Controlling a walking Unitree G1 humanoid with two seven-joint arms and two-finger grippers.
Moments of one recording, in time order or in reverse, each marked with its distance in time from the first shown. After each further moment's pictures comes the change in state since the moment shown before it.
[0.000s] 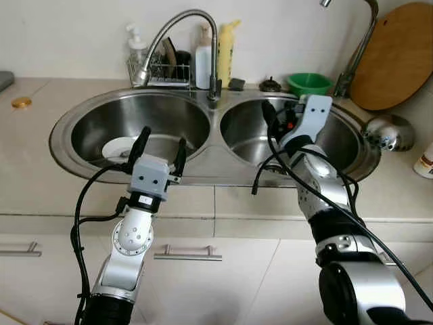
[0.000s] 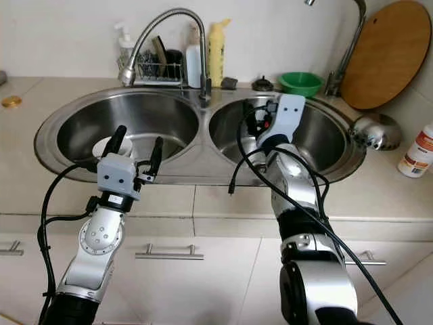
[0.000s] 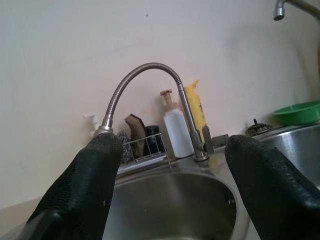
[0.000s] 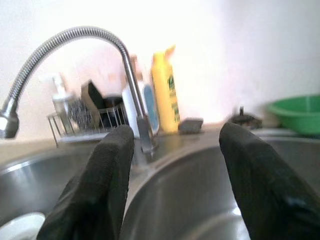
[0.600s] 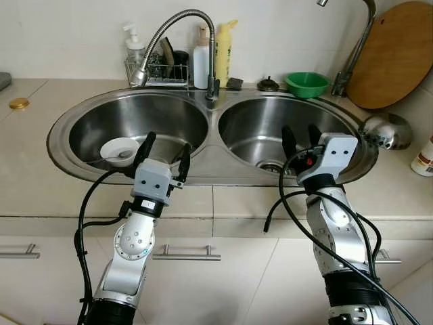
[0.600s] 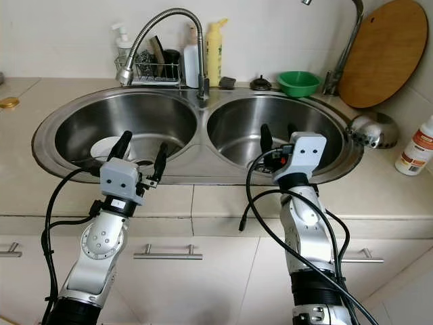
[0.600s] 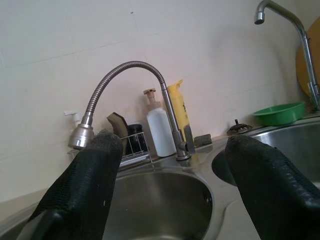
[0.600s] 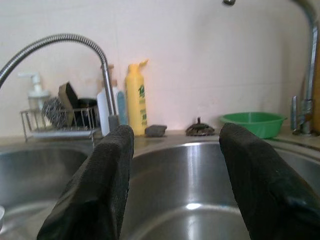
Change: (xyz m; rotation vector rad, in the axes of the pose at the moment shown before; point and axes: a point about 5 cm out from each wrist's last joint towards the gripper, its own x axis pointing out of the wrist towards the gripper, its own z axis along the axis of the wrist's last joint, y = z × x) left arm -0.002 -0.005 0.000 -0.036 0.002 -0.030; right arm -0.056 -0.007 -0.001 -0.142 -0.086 -0.055
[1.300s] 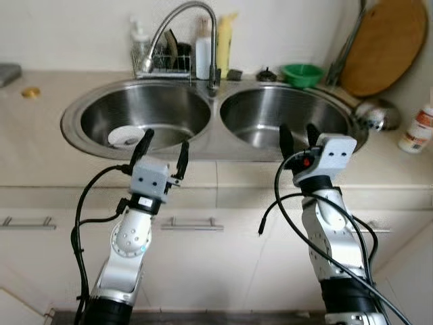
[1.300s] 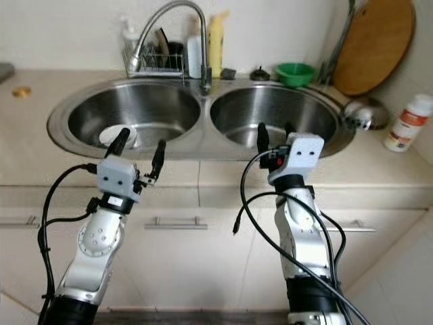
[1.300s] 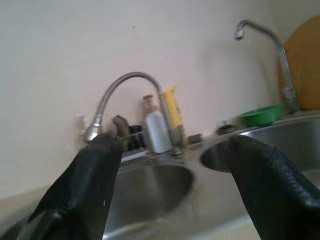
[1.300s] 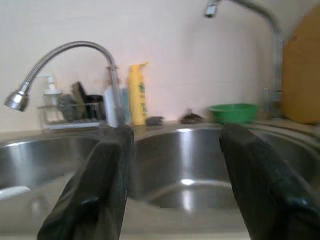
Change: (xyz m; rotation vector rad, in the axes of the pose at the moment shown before) left arm 0.001 -0.002 0.001 -0.019 -0.004 -0.014; right arm -0.008 0.003 -0.002 -0.007 0.010 -0.024
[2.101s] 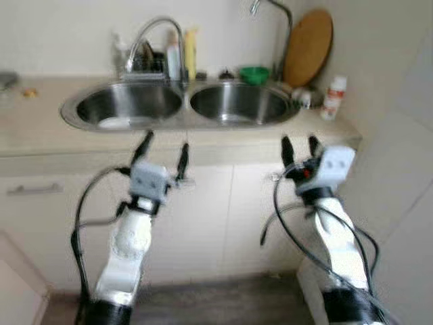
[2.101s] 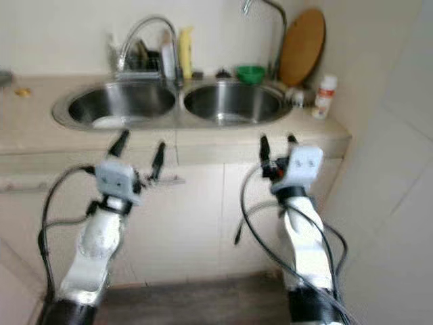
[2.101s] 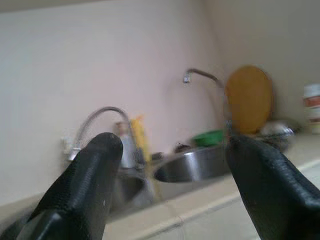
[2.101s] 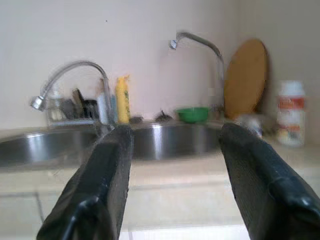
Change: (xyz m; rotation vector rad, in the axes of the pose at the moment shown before) left arm -0.003 -0.002 -0.001 -0.033 0.009 0.003; right arm -0.015 -0.001 -0.012 -0.019 0.054 0.003
